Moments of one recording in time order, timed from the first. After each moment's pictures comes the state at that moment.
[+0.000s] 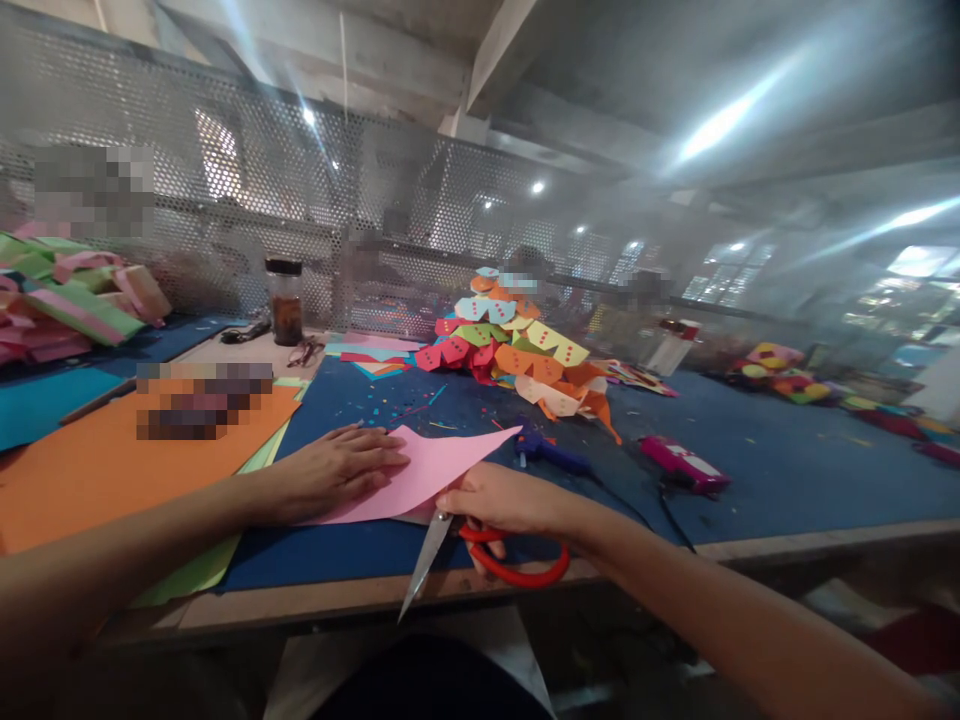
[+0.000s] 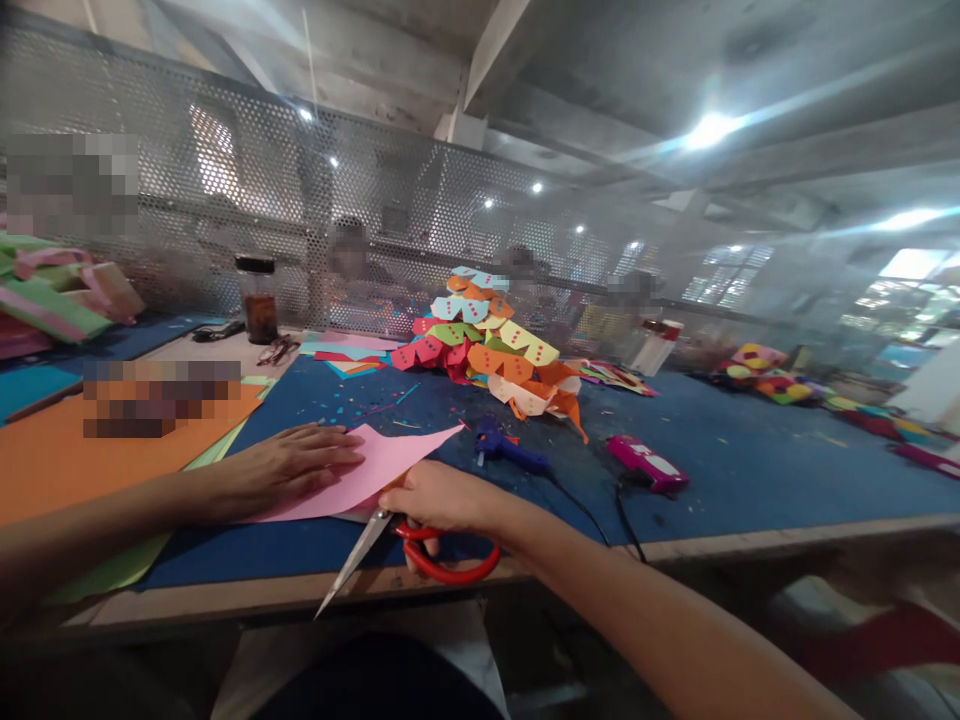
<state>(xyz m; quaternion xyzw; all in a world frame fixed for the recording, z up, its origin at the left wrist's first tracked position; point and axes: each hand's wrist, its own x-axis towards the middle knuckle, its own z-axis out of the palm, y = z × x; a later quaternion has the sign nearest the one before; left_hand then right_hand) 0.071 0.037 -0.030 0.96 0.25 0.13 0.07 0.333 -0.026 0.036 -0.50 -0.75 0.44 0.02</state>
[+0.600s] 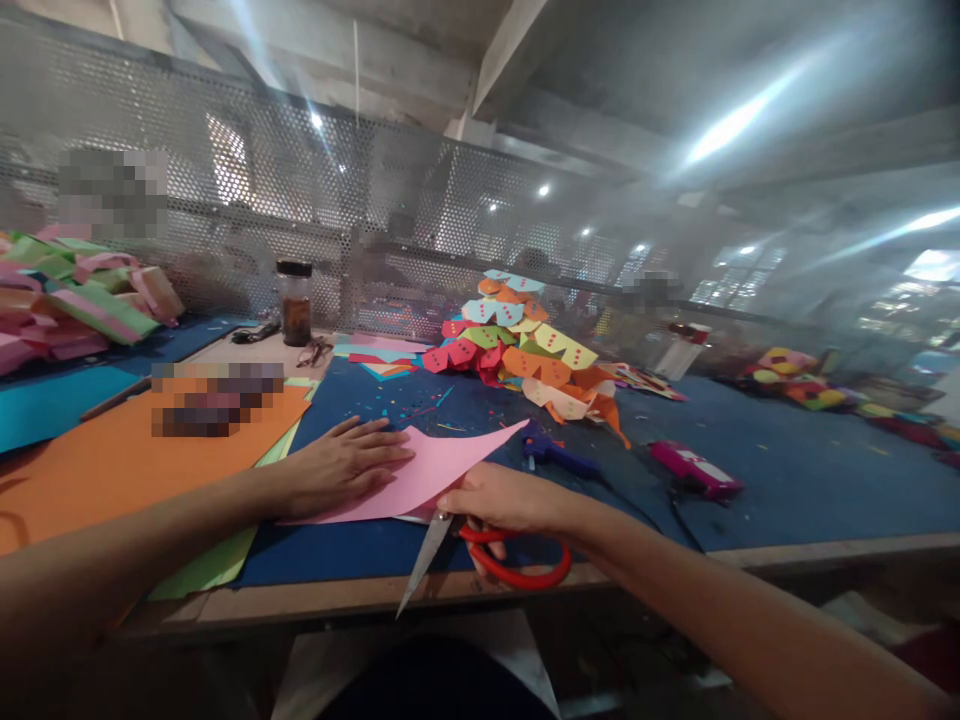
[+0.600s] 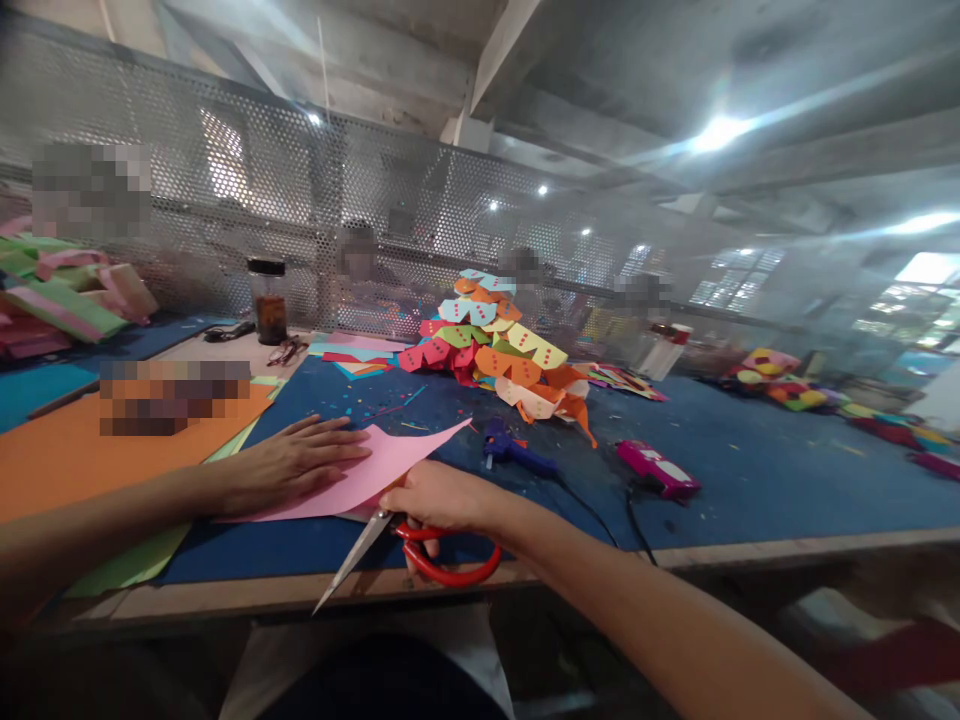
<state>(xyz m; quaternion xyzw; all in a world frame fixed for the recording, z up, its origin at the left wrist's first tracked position) 0.067 0.039 -0.032 0.95 0.30 0.10 0.06 0.325 -0.020 0.031 -0.49 -0.75 0.43 0.02</state>
